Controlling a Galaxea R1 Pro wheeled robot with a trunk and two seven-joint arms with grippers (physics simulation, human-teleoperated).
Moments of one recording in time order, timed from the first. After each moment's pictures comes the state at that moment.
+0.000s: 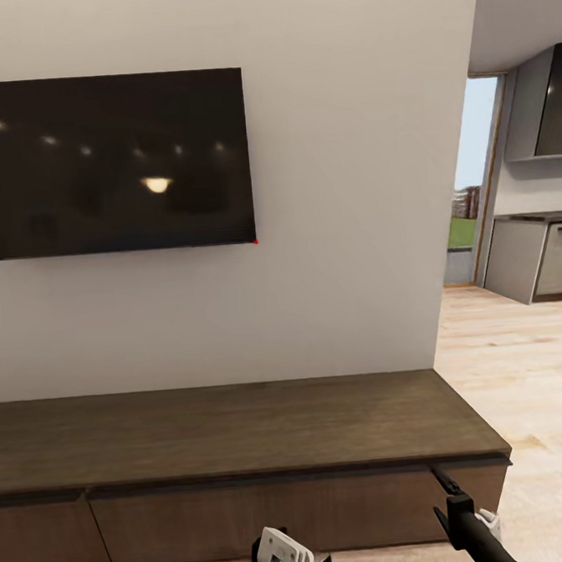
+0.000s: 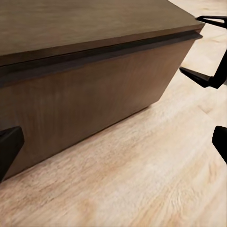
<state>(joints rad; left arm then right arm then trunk) 0.06 -0.06 -0.37 -1.37 0.05 0.29 -0.33 -0.47 -0.18 -0.99 -0.09 -0.47 0.31 0.79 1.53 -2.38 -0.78</state>
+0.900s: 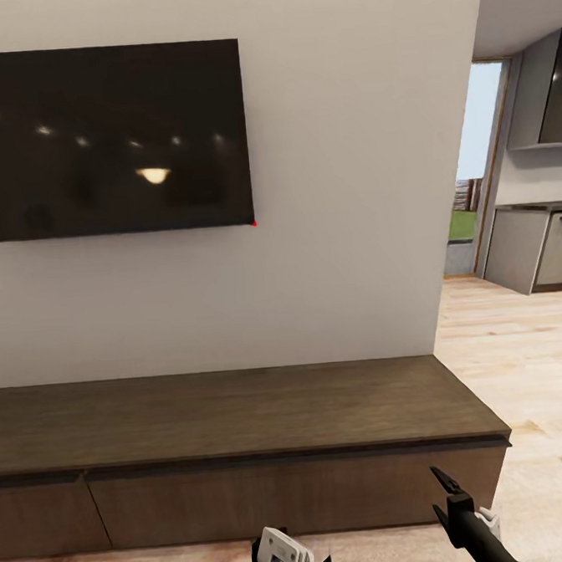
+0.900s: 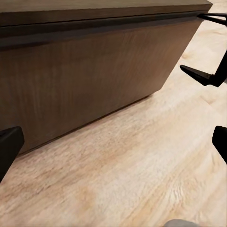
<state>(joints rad) 0.06 -0.06 -0.37 -1.37 0.05 0.28 -0.33 -0.47 -0.18 -0.99 -0.09 -0.46 0.31 0.81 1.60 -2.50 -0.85</state>
